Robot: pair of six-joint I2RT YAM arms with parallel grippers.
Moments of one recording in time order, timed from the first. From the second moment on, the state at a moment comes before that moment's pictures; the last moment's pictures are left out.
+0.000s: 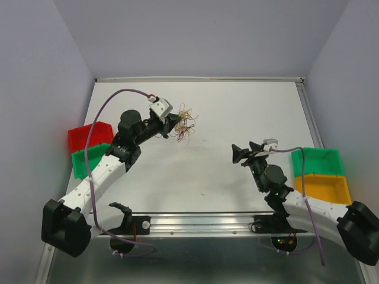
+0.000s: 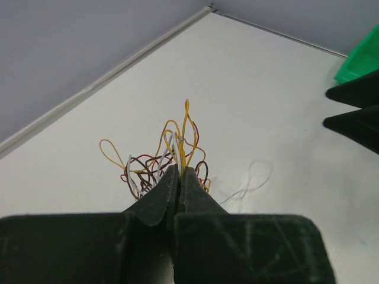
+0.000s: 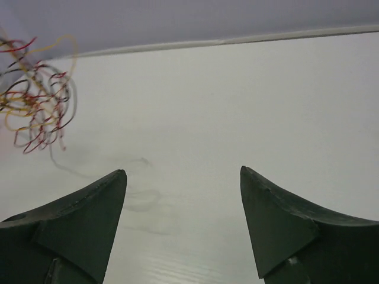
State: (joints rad) left arm -0.41 1.08 0.79 0.25 0.42 0.07; right arm 0.75 0.84 0.08 0.91 0.60 0.20
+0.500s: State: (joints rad) left arm -0.56 1.09 0.79 0.18 0.67 0.16; right arm 0.77 1.28 0.21 1.14 -0.13 0.18
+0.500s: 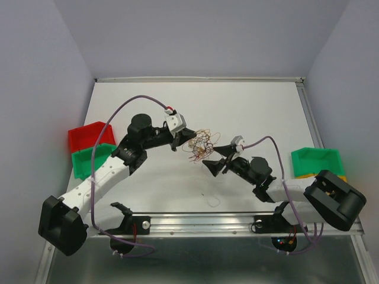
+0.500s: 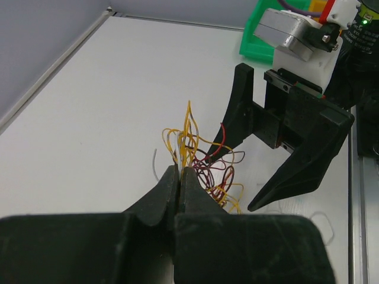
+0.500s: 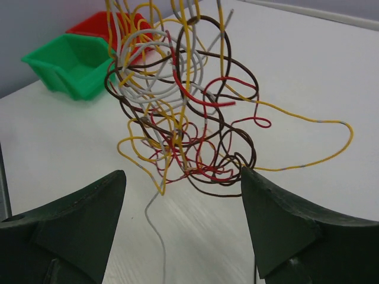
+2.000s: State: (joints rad) left arm -0.58 1.02 1.47 0.09 -0.29 0.26; right arm 0.87 1.50 0.37 1.27 0.53 0.17
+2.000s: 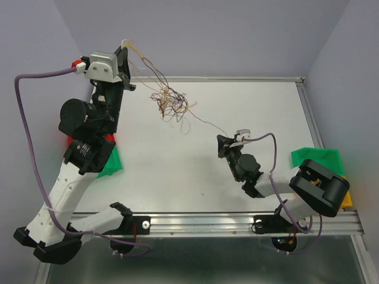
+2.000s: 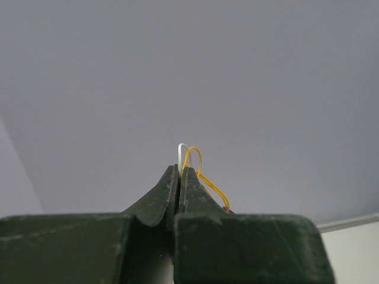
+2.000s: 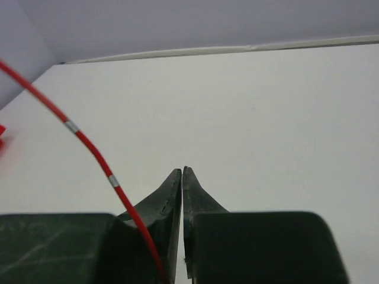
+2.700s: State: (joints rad) left arm -0.57 1.00 1.17 0.17 -0.24 0.31; right arm 0.87 0.80 0.10 1.02 1.06 0.12
